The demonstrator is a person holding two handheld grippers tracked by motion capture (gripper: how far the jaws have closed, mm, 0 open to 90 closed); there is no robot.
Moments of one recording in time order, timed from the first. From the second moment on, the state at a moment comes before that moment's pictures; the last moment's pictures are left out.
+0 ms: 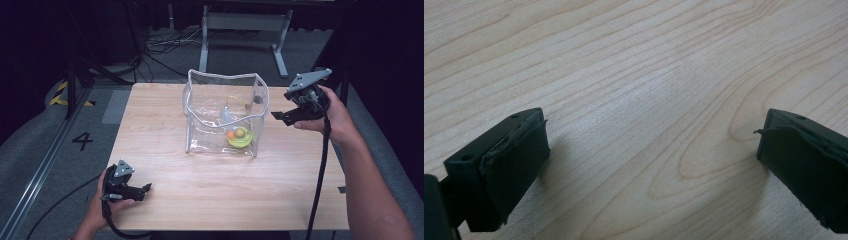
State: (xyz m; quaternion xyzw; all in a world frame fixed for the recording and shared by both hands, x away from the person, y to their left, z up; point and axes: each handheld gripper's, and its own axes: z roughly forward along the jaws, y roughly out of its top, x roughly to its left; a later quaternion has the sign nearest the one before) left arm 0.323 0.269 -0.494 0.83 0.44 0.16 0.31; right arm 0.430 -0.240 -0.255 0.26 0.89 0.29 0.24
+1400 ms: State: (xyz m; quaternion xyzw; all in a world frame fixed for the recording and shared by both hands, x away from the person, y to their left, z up) left arm 0.323 0.269 -0.494 0.83 0.44 0.16 0.31; right arm 0.370 -0.305 -0.373 0.28 0.90 0.23 0.24
